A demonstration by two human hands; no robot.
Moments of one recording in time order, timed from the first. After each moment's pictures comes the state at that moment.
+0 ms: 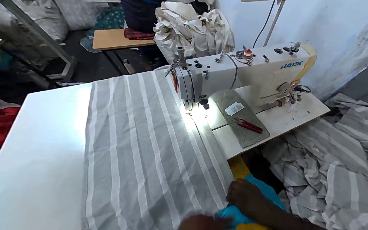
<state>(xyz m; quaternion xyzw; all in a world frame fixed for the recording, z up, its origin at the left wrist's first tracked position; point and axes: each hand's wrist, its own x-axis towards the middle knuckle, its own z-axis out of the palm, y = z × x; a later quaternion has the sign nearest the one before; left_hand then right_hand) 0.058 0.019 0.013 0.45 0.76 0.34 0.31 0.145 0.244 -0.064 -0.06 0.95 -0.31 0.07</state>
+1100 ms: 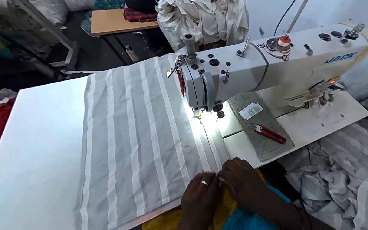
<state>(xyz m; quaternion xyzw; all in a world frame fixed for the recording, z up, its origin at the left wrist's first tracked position) -0.015 0.072 -0.092 0.42 0.85 0.27 -0.19 0.040 0.243 -0.041 -0.05 0.98 -0.20 -0.02</state>
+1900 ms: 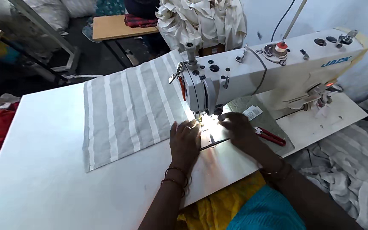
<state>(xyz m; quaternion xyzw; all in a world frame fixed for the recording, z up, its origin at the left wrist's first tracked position) -0.162 0.113 -0.084 0.39 0.88 0.20 -0.17 -0.057 0.315 -0.042 -0.03 0.97 -0.19 -0.17</state>
